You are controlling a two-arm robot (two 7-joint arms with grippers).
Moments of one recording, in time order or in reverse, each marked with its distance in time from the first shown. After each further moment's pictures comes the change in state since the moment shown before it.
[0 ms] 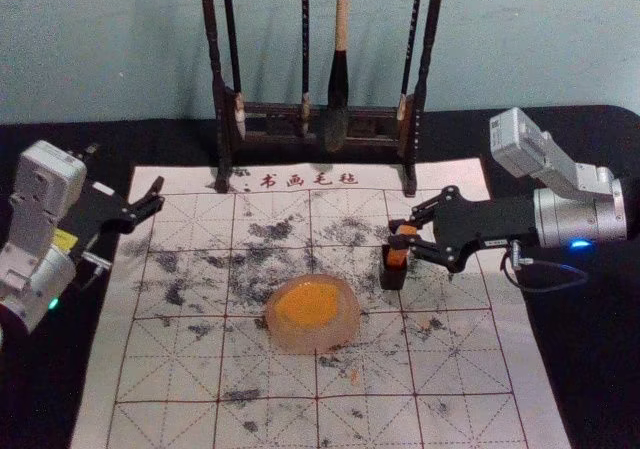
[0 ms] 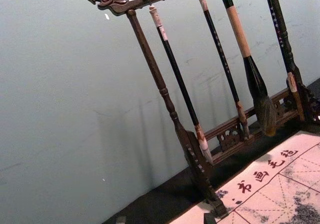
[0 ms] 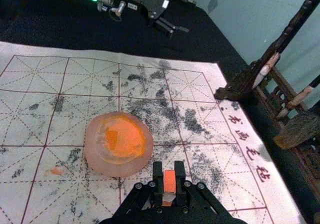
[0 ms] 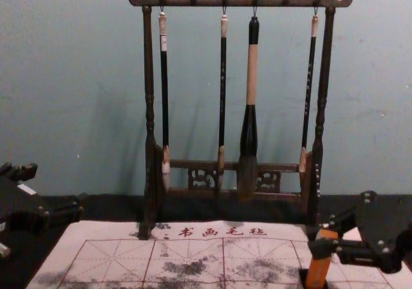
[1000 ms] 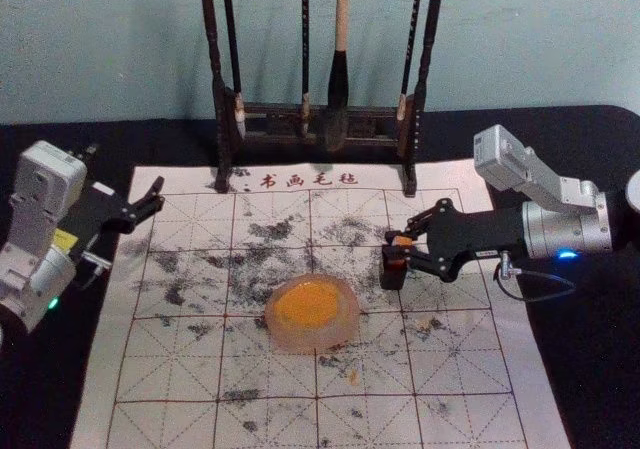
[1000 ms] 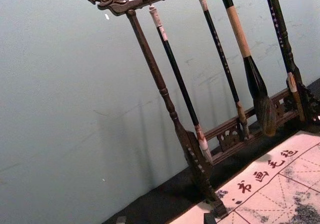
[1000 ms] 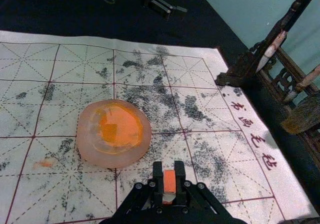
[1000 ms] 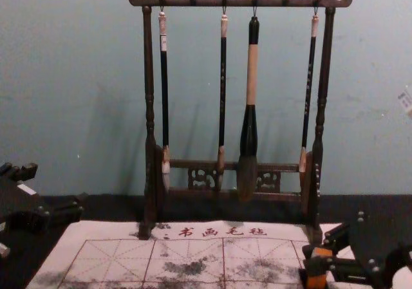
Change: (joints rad) left arm 0.000 0.000 0.000 0.000 0.000 0.000 0.000; right arm 0.006 -0.042 -0.012 0.077 -0.038 -0.015 -0.020
